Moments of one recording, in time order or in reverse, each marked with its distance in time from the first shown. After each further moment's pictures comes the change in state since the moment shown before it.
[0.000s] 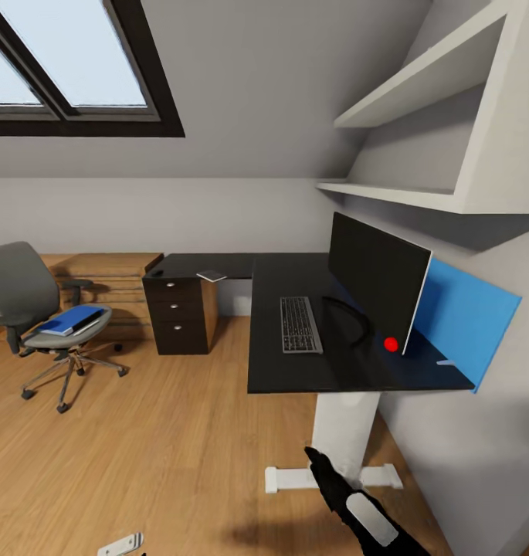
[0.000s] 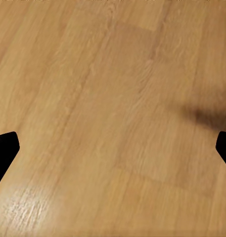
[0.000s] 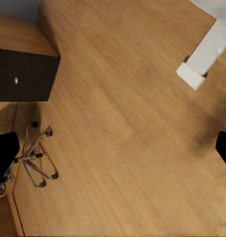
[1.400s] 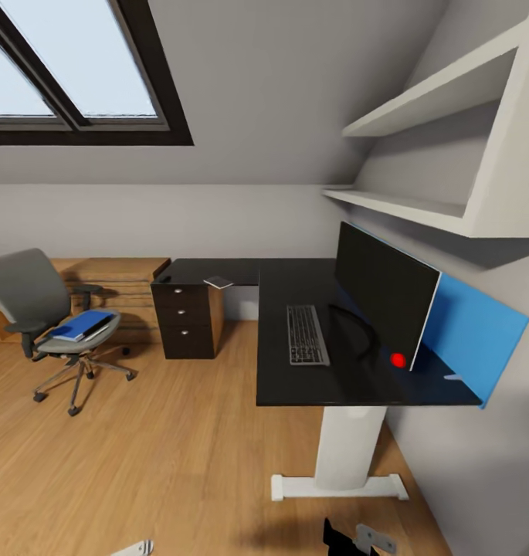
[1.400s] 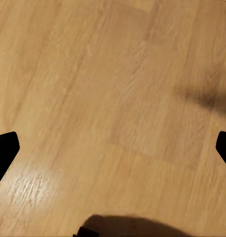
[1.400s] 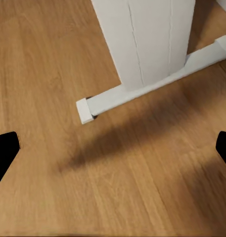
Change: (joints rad) left arm 0.000 -0.028 -0.001 0.000 -0.001 0.097 -0.004; right arm 0.004 0.097 -0.003 0.531 0.667 -0.533 0.000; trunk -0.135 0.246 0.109
